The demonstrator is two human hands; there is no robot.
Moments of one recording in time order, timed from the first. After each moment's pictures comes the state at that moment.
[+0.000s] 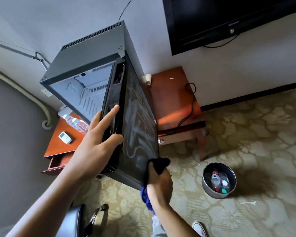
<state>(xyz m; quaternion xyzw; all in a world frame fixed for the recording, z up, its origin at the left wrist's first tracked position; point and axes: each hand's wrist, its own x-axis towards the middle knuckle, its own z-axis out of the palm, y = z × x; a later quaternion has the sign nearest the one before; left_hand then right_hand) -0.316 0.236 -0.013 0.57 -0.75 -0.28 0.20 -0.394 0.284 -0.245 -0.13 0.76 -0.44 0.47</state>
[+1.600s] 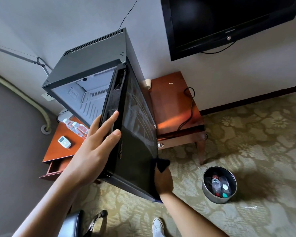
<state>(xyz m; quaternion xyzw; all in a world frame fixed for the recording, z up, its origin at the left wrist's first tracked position) -0.304 0.244 -0.007 0.52 -0.77 -0.31 0.19 -0.401 0.242 -0.337 -0.20 0.74 -0.40 0.51</state>
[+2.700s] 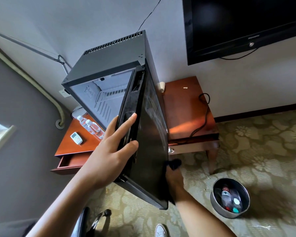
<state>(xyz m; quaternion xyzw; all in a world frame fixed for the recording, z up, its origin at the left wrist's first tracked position) -0.299 0.237 -0.012 0.56 -0.76 -0.30 0.17 -0.420 0.204 -0.347 -0.15 0.73 -0.37 0.55</state>
